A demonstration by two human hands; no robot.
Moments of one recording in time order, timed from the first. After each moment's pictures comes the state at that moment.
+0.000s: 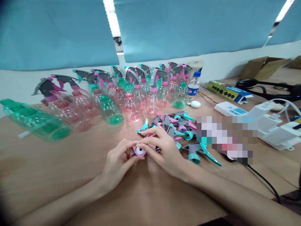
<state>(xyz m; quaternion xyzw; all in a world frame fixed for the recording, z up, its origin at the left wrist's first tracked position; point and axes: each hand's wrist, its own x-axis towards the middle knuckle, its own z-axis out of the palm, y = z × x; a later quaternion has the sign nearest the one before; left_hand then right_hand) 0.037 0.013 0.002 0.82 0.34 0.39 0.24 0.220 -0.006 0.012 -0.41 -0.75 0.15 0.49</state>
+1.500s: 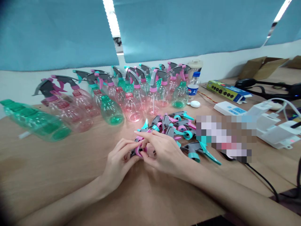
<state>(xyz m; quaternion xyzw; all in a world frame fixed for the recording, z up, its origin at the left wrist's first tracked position) 0.032 0.013 -0.005 0.85 0.33 0.37 0.19 0.221 -0.006 0.011 -0.39 -0.82 0.08 0.42</state>
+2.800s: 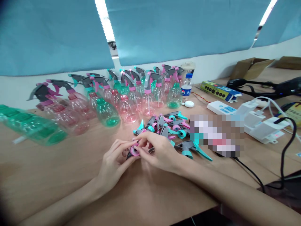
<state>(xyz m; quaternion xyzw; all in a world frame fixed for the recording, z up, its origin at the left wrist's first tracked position) 0.033 0.013 0.001 0.85 0.34 0.36 0.18 0.221 -0.005 0.008 -0.37 -0.77 0.15 0.50</state>
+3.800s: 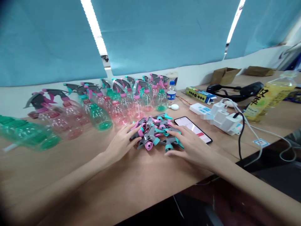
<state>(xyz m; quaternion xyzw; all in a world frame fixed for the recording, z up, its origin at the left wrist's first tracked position) 0.080 0.054 0.014 0.93 0.29 0.22 0.00 0.342 -0.066 0.014 -0.57 -0.79 -0.02 0.23</state>
